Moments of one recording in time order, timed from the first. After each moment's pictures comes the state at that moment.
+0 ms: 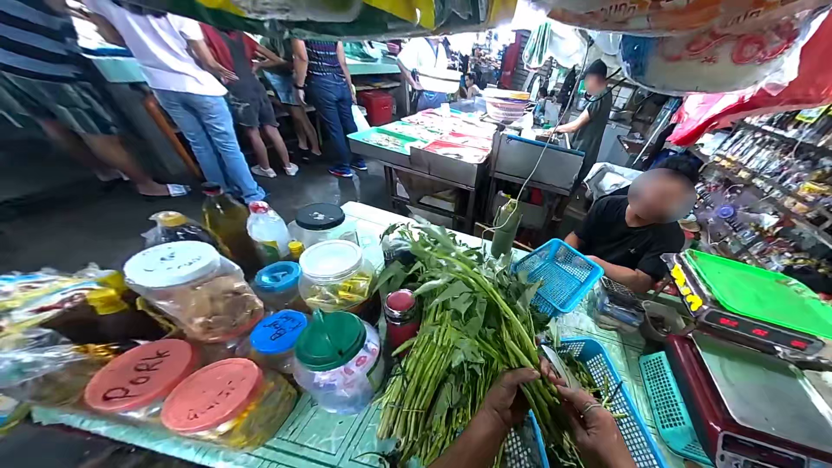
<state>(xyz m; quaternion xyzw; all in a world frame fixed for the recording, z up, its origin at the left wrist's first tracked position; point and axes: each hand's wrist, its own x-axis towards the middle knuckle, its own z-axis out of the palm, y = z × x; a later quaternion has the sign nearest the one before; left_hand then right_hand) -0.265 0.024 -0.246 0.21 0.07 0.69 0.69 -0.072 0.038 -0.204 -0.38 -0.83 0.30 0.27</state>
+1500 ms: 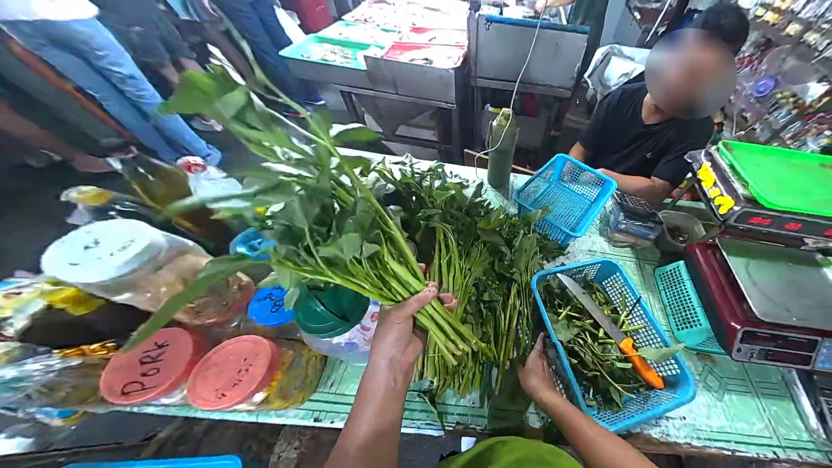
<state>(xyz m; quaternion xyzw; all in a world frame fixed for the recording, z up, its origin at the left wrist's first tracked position) -0.420 -0.065 -0.175 0.09 0.46 0.76 0.46 -0.188 0.001 -0.364 -0.66 -0.64 0.39 -0.01</state>
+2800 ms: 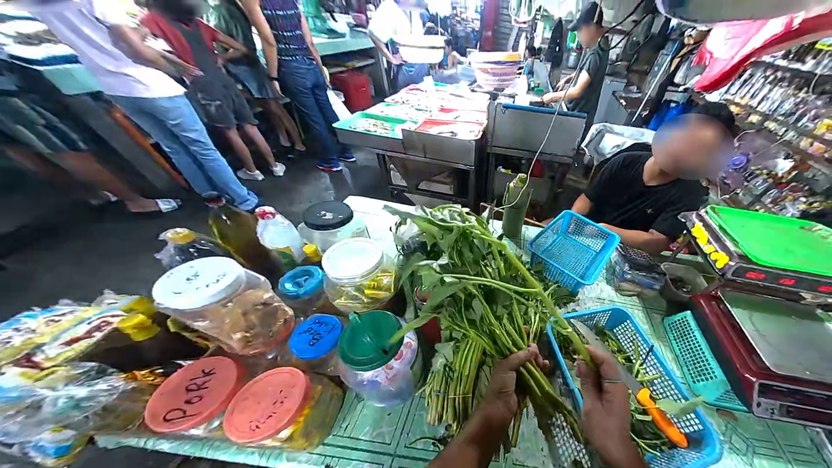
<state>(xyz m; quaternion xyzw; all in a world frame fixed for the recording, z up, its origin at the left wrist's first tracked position) -0.327 -0.032 -0.236 0.09 0.29 0.72 0.63 -0.181 -0.026 -0.180 -0.35 -0.70 0.32 0.53</state>
